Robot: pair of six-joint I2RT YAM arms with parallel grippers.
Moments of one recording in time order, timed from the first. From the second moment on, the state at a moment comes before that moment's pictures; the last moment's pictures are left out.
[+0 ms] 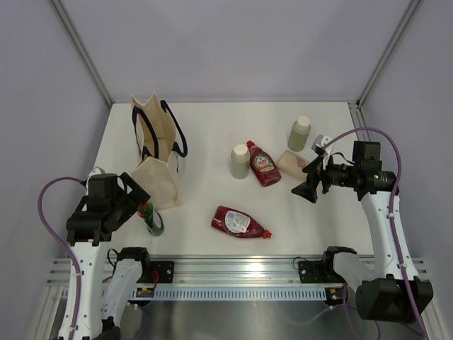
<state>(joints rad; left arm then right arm) 0.00 0.62 0.93 -1.18 -0.11 -0.75 -0.08 0.99 1.00 -0.90 -1.00 -0.68</state>
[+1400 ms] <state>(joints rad) -0.30 0.67 0.79 -1.06 -0.36 -0.83 -0.08 0.98 0.97 -0.86 -1.01 -0.66</state>
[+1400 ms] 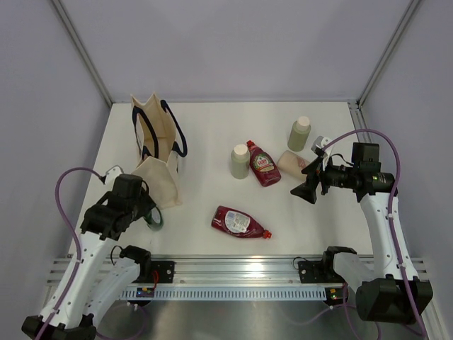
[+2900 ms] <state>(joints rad) -0.07 1.31 1.71 -0.88 0.00 -0.64 -0.08 0.96 0.94 -0.81 -1.01 -0.64</state>
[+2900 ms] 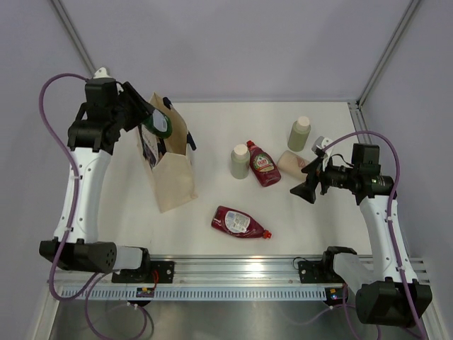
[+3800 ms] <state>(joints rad) -0.07 1.73 1.70 -0.63 -0.14 -0.44 0.21 1.26 0.89 -0.30 -0.65 -0.09</state>
